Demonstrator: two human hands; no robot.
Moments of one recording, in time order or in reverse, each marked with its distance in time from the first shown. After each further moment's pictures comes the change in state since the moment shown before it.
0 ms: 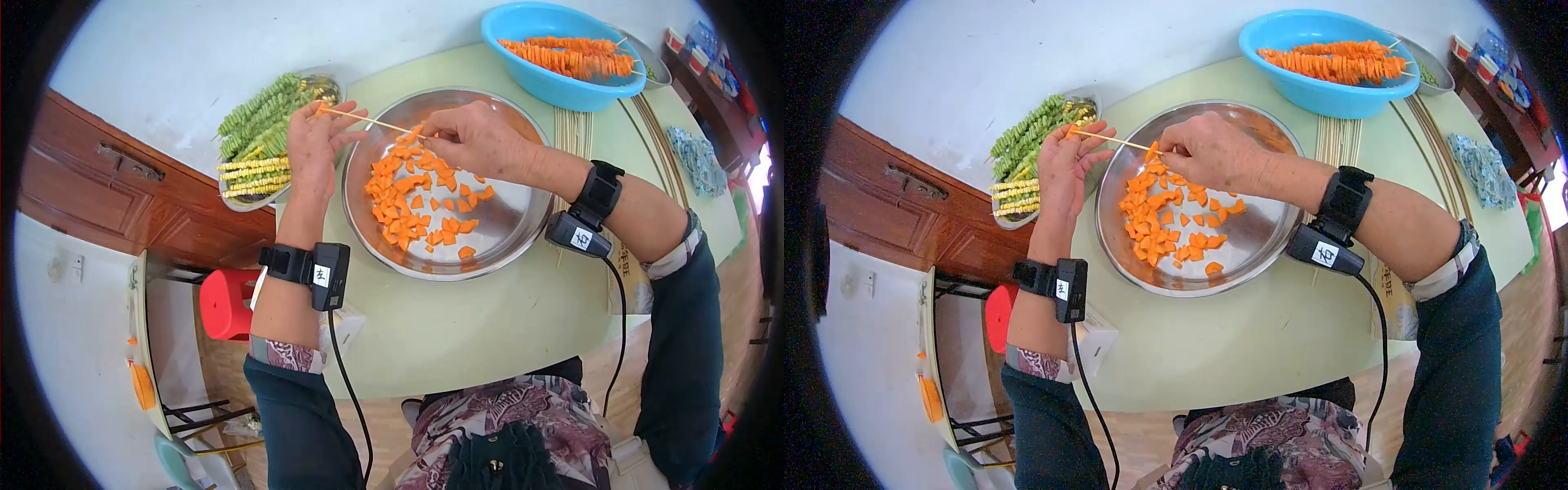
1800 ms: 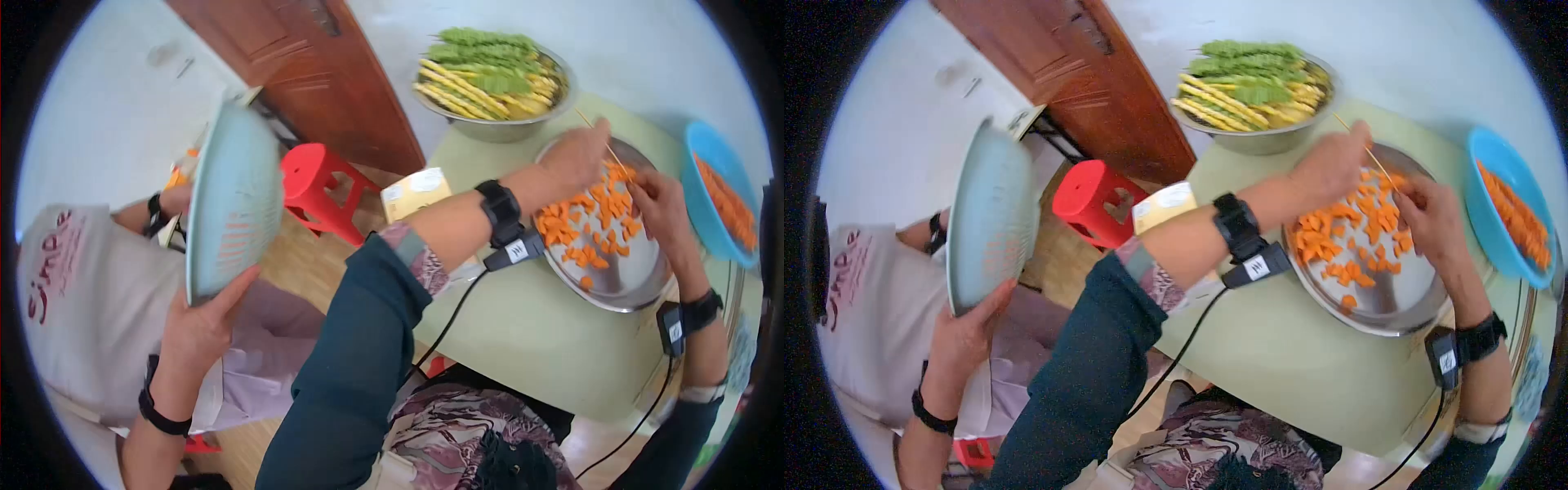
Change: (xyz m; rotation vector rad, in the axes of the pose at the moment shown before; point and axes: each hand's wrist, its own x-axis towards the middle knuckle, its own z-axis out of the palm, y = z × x) left_hand 0.006 -0.037 0.038 0.932 -0.083 0.442; right_hand 0.019 -0.005 -0.020 0.131 -0.107 0.311
